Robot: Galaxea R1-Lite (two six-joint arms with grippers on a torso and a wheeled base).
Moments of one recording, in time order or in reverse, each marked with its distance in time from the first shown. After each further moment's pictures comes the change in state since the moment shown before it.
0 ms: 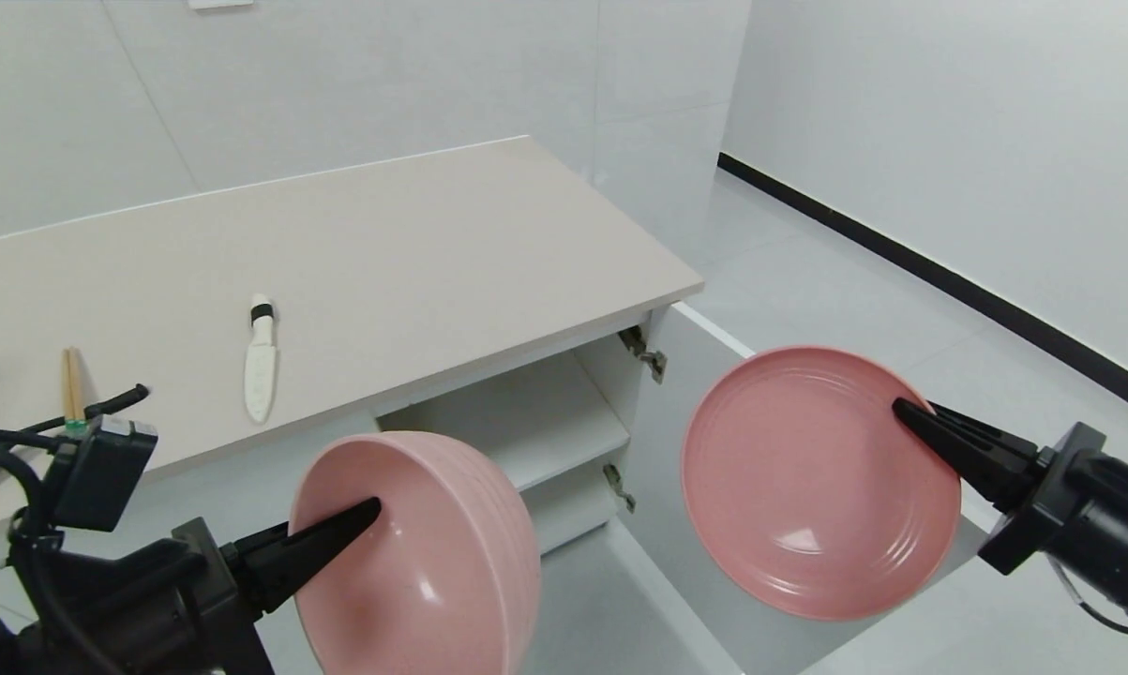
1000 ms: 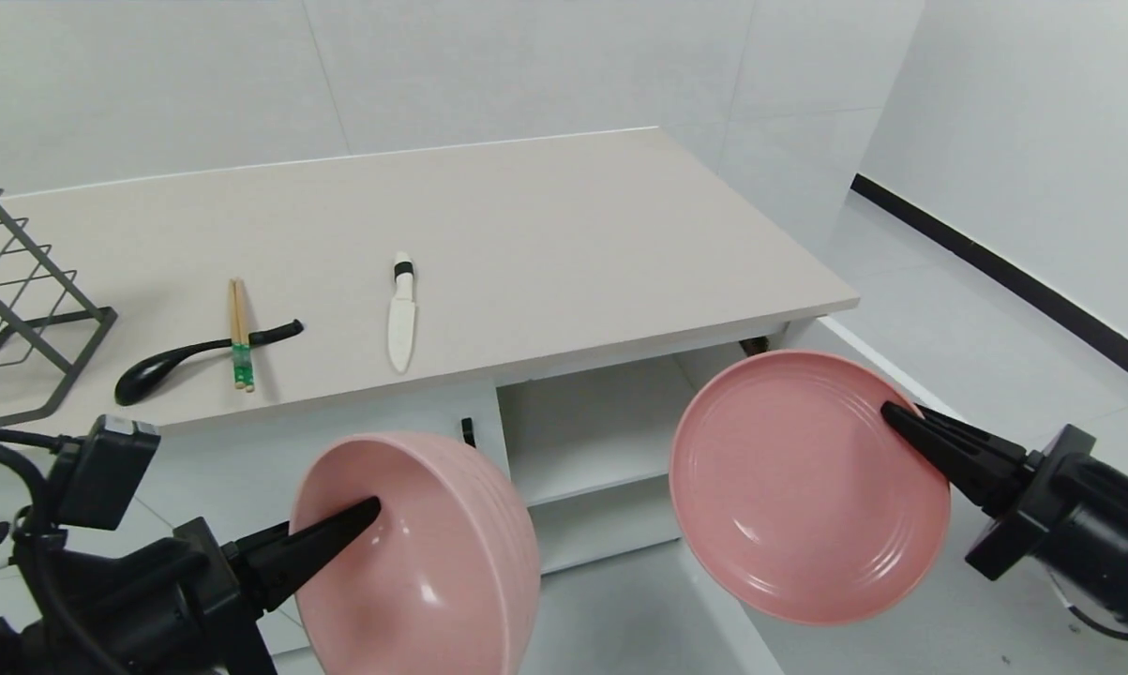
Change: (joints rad) left arm 0.001 0.004 0.000 0.001 0.000 0.000; right arm 0.058 0.006 -0.002 -0.001 -0.040 -0.021
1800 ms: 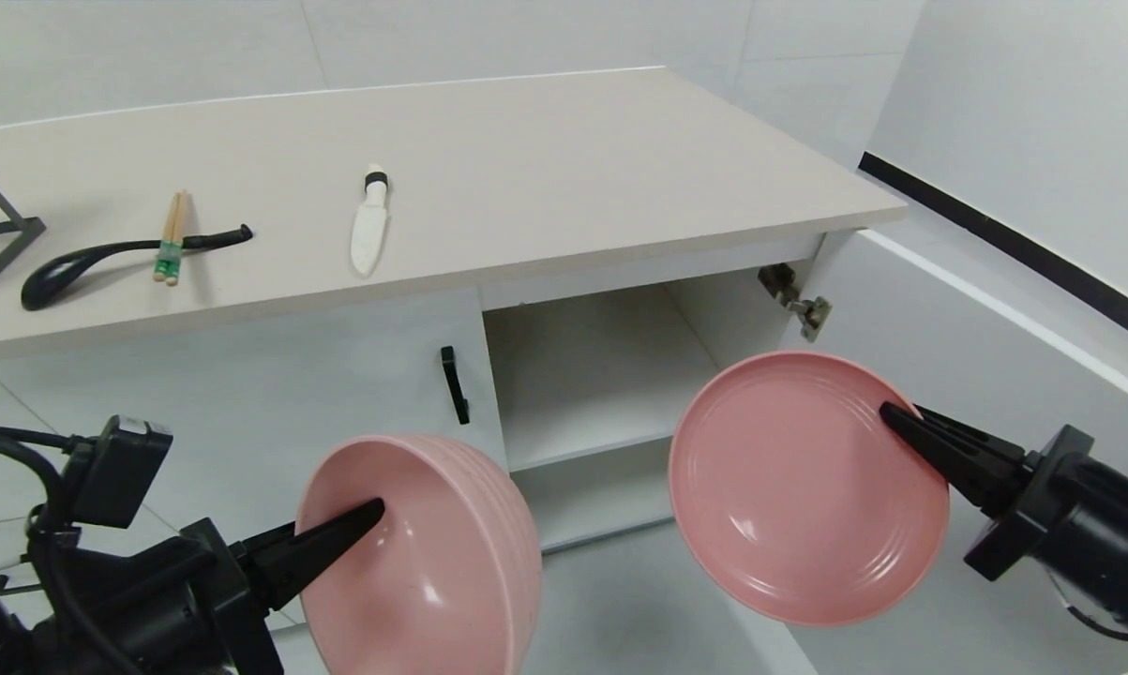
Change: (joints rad) left arm 0.001 0.015 0.000 -0.002 0.000 -0.001; right arm 0.000 0.003 0.000 0.000 0.000 0.001
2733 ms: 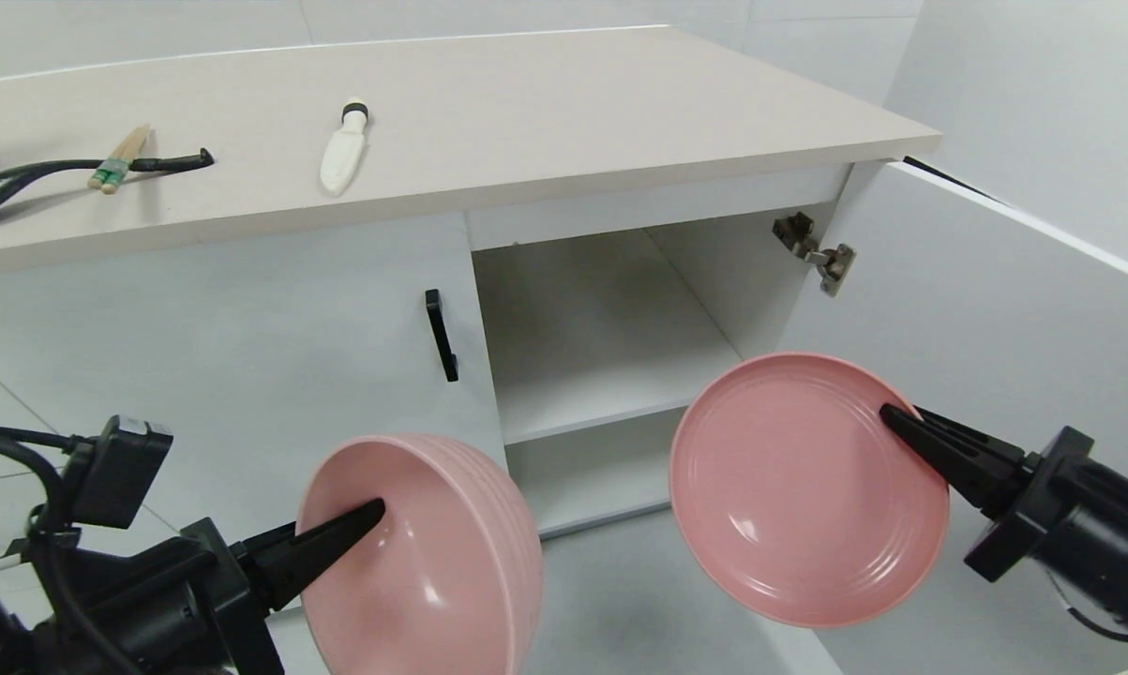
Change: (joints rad) left arm -0.001 0.001 0.000 -0.001 0.000 0.001; right arm -0.001 0.001 0.004 0.000 -0.001 0.000
